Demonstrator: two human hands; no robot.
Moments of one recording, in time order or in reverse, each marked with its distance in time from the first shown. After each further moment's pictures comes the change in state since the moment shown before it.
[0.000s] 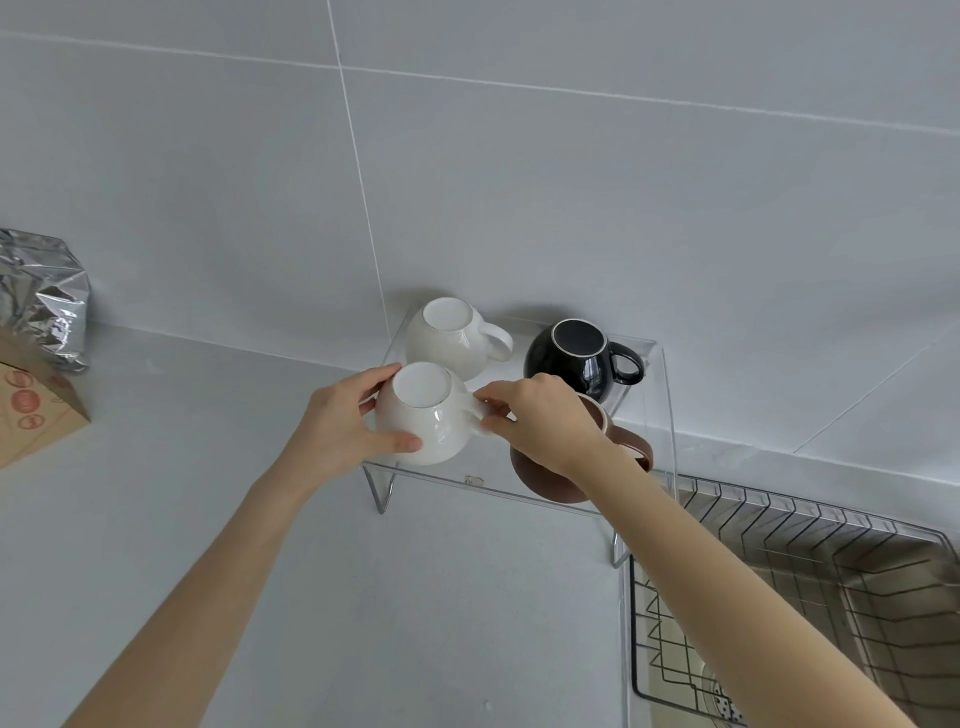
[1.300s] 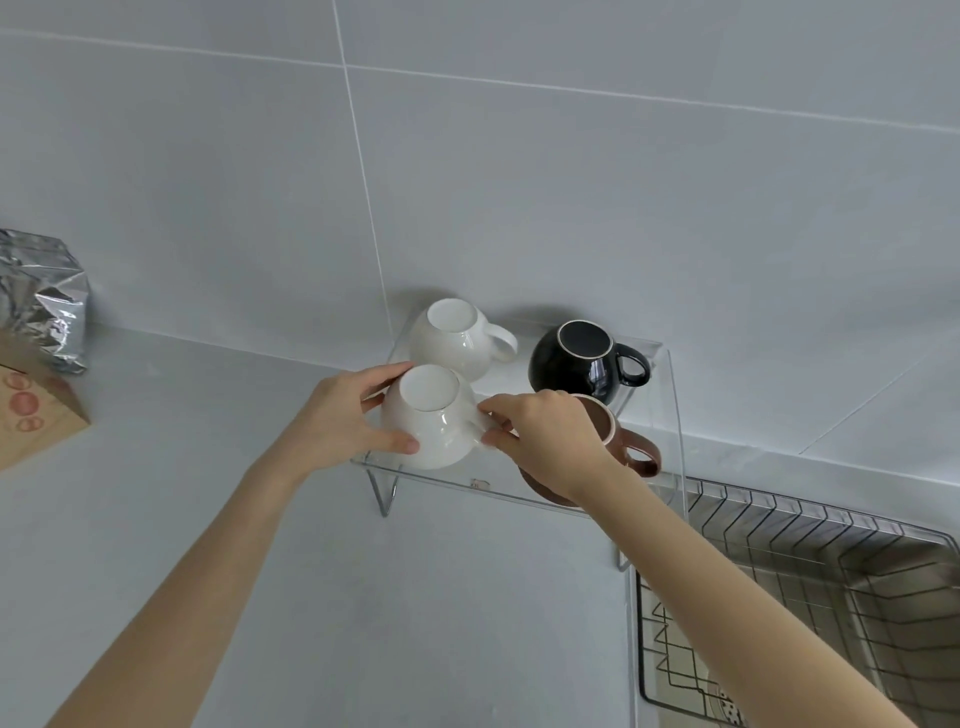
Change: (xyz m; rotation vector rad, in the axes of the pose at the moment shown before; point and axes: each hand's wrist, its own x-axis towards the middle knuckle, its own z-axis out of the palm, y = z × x) left_hand 0.014 -0.007 -0.013 0.026 -0.152 0.037; right_hand -0.011 -0.010 0.001 -0.086 0.001 0.032
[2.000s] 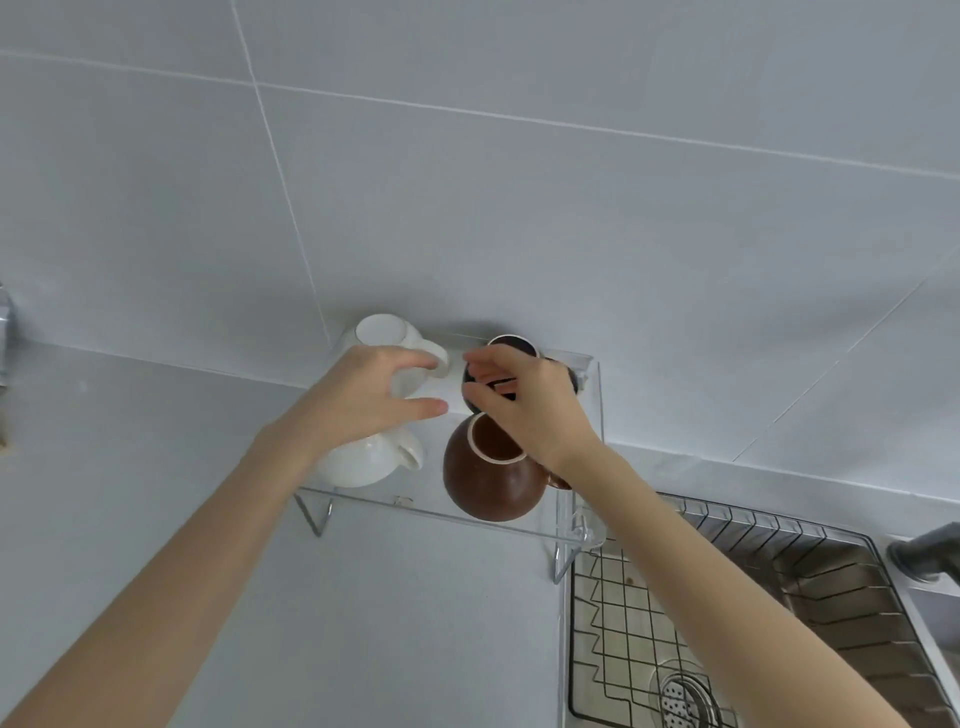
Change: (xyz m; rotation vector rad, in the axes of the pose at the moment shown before) left_hand 0.032 0.083 0.053 0.367 0.028 0.148; right_hand -0.013 0.036 -0.053 0.567 0.232 0.128
